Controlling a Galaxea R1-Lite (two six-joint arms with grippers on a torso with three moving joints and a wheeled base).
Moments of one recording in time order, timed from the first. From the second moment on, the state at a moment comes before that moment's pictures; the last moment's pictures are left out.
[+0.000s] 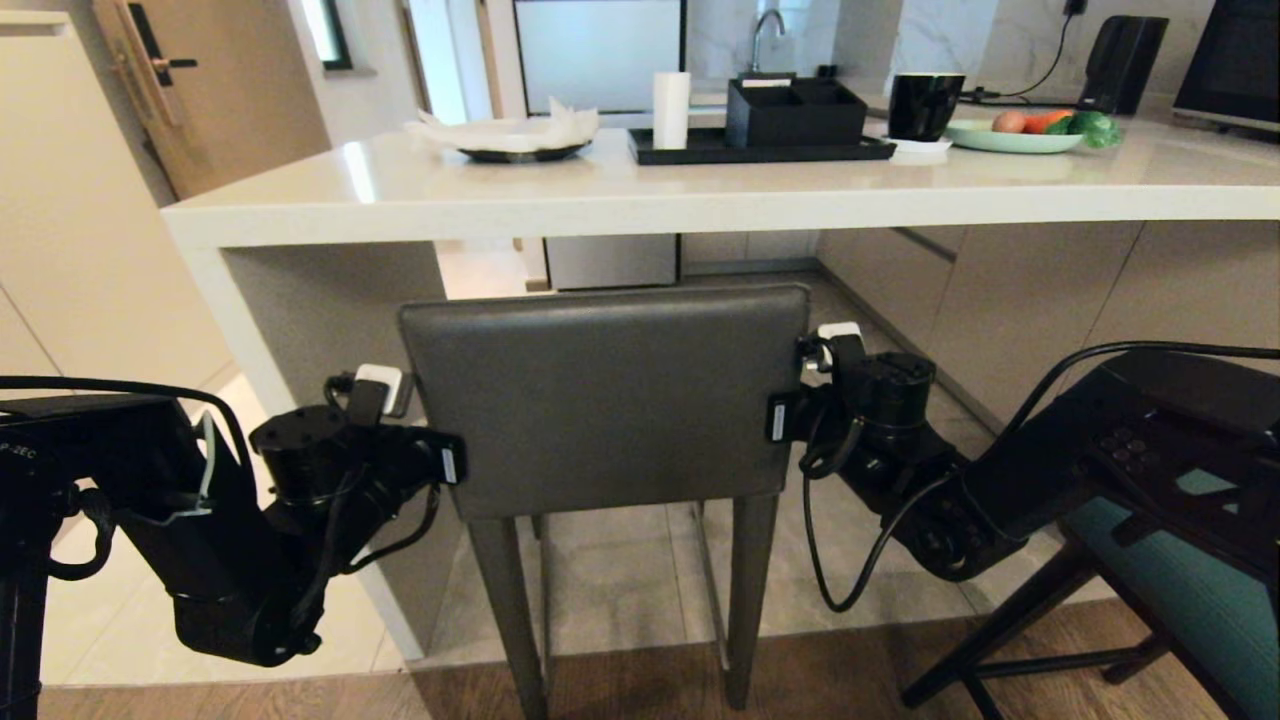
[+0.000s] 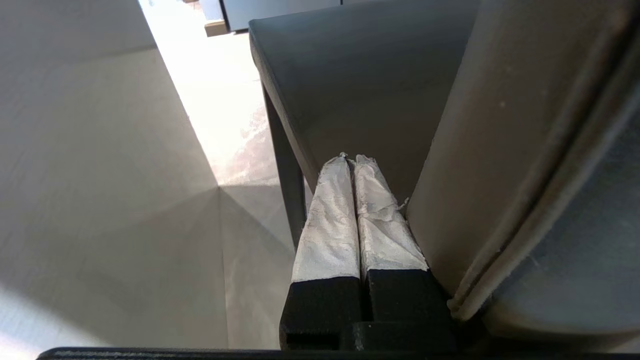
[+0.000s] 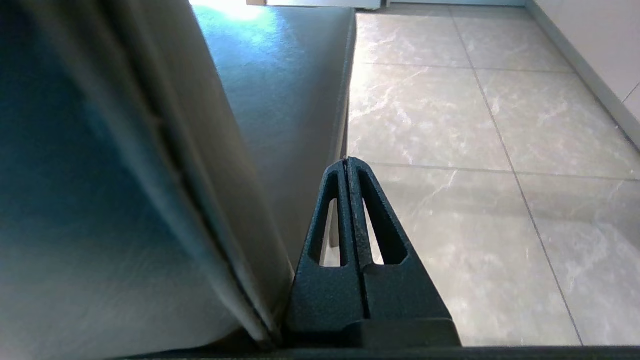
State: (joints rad) left arm -0.21 2.17 -0.64 -1.52 -0.04 0.04; right arm 0.45 2.23 -1.05 -1.12 -0.20 -0.01
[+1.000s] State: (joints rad) left arm -0.14 2.14 -0.57 -1.52 -0.04 0.04; right arm 0.50 2.25 -1.09 -1.12 -0.22 -0.02
